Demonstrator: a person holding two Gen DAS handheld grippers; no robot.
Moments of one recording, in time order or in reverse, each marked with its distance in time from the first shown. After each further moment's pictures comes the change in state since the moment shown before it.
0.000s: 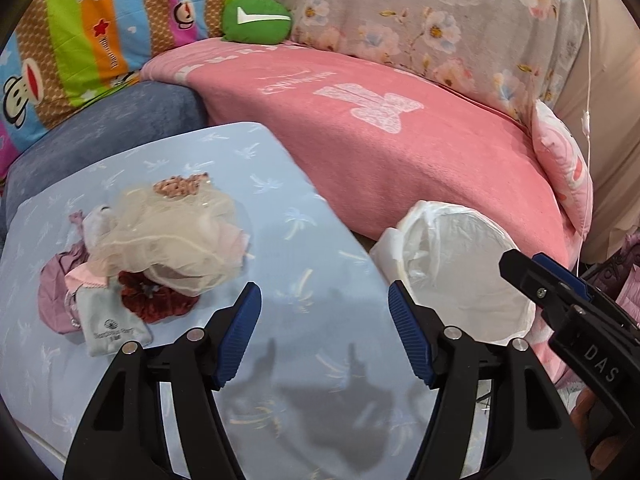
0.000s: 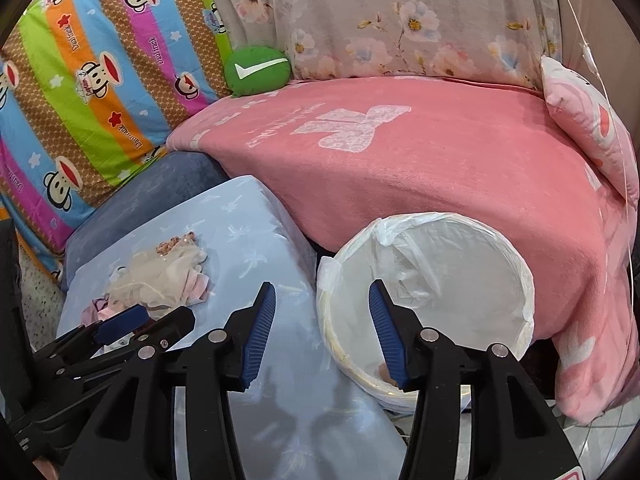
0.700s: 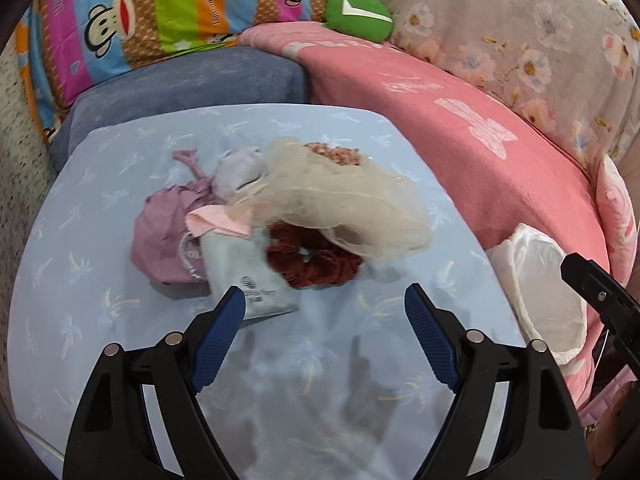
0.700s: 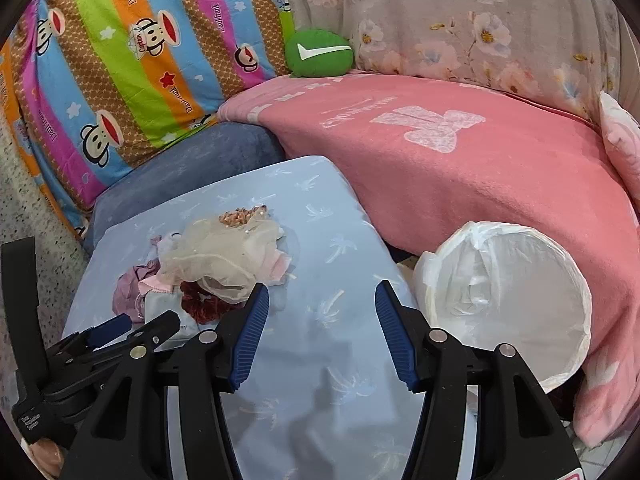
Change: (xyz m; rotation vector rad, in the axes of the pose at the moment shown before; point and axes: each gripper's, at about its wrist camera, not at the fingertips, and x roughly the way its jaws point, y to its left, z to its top) left arm -0.022 0.117 -0.033 -0.221 0.003 0.160; right arm 0.014 0.100 -0.015 -0.148 0.041 0.100
